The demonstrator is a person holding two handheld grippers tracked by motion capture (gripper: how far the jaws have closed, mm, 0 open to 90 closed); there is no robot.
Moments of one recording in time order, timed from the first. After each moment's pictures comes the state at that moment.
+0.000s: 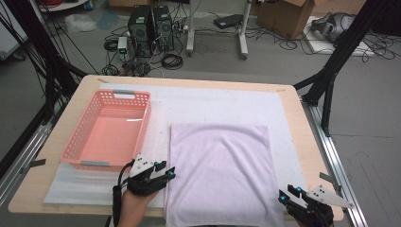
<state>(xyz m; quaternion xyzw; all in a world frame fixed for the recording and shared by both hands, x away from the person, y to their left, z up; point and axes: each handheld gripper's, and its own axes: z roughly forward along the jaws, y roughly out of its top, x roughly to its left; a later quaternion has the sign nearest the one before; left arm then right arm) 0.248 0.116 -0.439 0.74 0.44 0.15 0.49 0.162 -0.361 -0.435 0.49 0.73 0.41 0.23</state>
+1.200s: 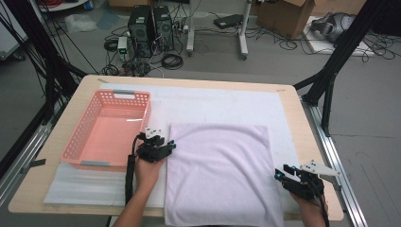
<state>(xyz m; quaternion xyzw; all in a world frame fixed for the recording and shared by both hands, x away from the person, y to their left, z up) 0.335 0.104 -0.450 0.71 0.53 0.18 0.43 0.233 -0.368 -0.439 0.50 0.73 0.41 0.21</state>
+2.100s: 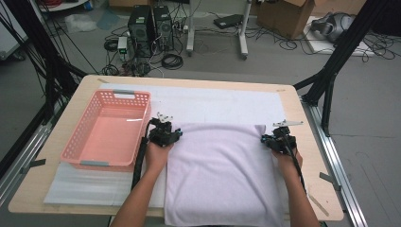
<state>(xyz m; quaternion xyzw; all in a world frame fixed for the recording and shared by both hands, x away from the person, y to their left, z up) 0.386 0.081 -0.451 0.73 0.51 0.21 0.40 0.372 -0.332 -0.441 0.52 0.77 0.33 0.20</state>
